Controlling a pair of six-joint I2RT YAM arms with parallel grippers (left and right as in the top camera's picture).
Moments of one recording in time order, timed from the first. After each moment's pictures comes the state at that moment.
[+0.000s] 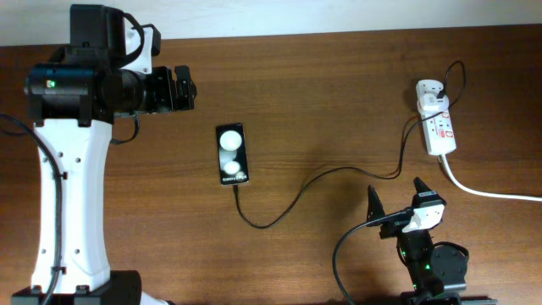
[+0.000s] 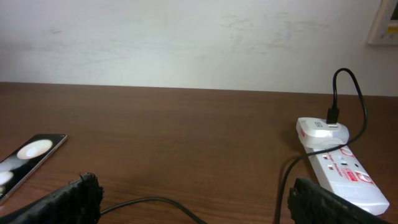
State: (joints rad) left arm -0.06 1.69 2.07 -1.38 0.19 -0.12; right arm 0.04 0.01 0.01 -0.06 -0.10 0.03
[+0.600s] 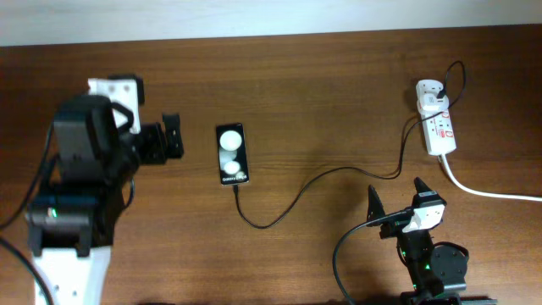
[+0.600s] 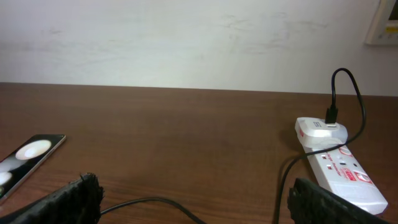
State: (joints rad) left arm -0.06 1.12 1.35 -0.84 0.03 -0.07; right arm 0.04 0.01 0.01 -0.06 -0.10 0.03
